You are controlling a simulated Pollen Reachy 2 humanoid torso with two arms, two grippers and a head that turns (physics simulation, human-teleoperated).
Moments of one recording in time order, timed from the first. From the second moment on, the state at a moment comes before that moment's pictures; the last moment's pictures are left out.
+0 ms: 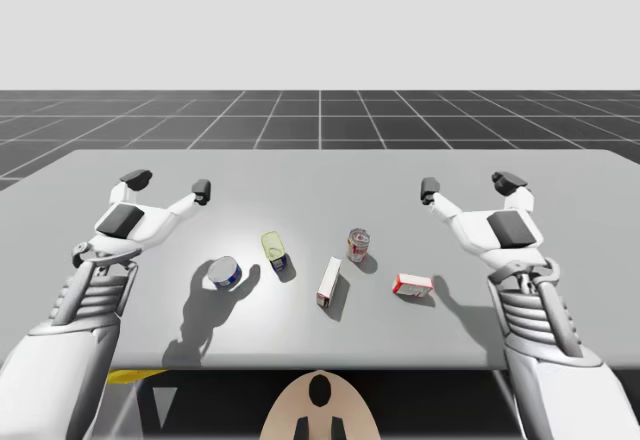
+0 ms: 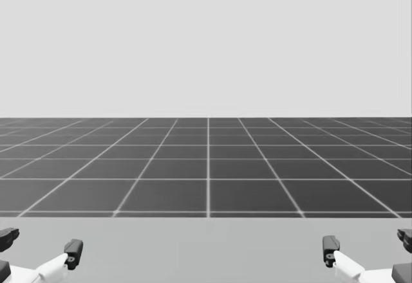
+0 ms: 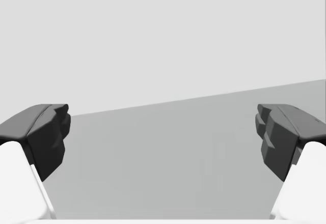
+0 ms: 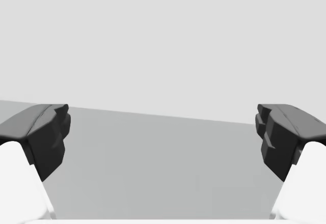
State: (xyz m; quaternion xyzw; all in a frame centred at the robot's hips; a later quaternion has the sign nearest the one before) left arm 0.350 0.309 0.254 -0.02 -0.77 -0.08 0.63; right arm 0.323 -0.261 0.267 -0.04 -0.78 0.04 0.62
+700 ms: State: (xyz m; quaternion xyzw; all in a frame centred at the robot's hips) left arm 0.350 0.308 0.253 -0.02 -0.77 -0.08 0.64; right arm 0.331 -0.264 0.261 -0.05 -0.78 0.03 0.63
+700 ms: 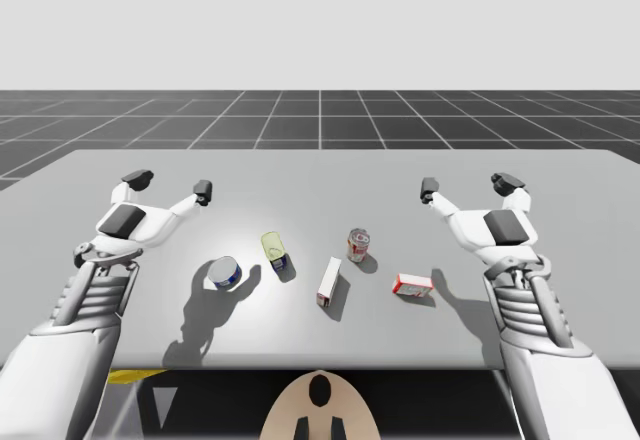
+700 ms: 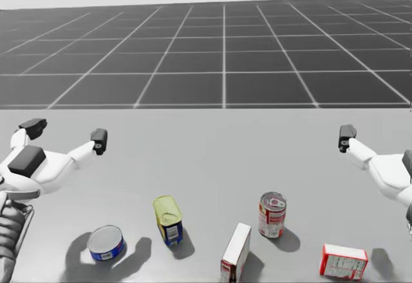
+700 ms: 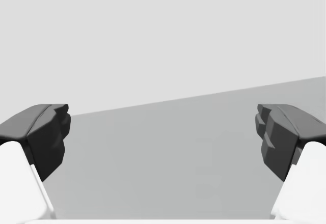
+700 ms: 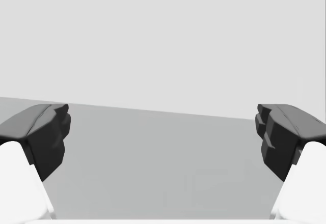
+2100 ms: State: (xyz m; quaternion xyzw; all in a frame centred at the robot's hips) left arm 0.302 0.294 0.246 -0.20 -0.54 -0.31 0.76; right arm 0.329 -0.262 0.259 -0.06 -0.77 0.03 0.63
